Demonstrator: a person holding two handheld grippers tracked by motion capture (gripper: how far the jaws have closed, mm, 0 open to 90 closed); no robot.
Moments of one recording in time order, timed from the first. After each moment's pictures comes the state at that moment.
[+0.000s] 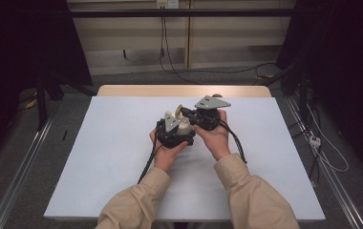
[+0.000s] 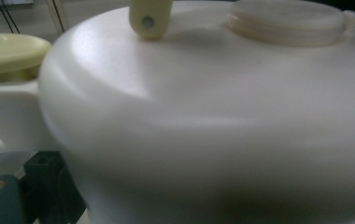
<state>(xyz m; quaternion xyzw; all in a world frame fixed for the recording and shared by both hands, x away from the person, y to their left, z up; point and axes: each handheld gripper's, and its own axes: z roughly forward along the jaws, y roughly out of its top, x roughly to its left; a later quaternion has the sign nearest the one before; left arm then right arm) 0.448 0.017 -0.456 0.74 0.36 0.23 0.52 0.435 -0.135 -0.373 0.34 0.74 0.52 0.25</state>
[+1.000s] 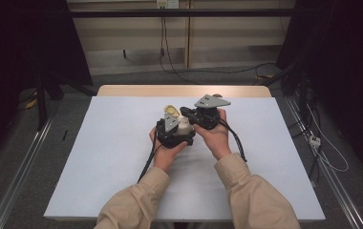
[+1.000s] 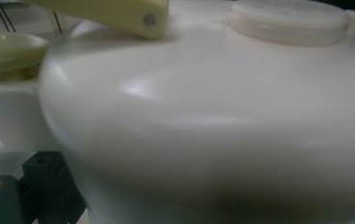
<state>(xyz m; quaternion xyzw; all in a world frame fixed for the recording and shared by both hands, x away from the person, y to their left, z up) 0.449 0.018 -0.456 0.74 0.35 0.23 0.52 0.437 -0.137 -0.372 0.34 0.74 0.52 0.24</state>
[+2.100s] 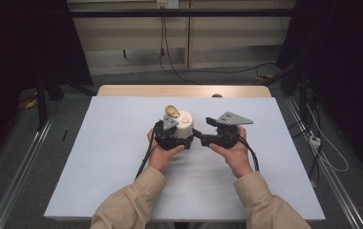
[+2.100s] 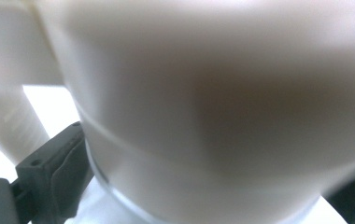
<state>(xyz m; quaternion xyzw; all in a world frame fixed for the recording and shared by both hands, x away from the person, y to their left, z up) 0.448 0.028 -0.459 0.79 0.36 0.17 0.46 0.394 -0.184 -0.401 0.38 0.72 0.53 0.22</state>
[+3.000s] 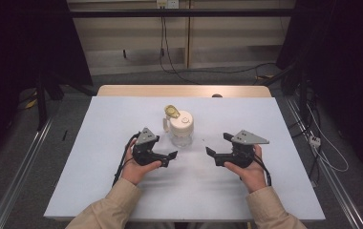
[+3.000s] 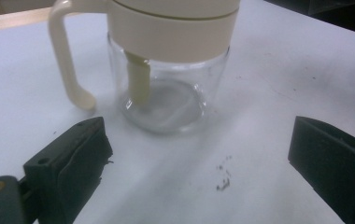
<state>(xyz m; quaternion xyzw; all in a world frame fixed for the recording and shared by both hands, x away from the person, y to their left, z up) 0.398 0.104 -0.443 0.80 0.31 0.11 0.50 0.349 -0.221 -0.430 0.40 0.73 0.51 0.23</state>
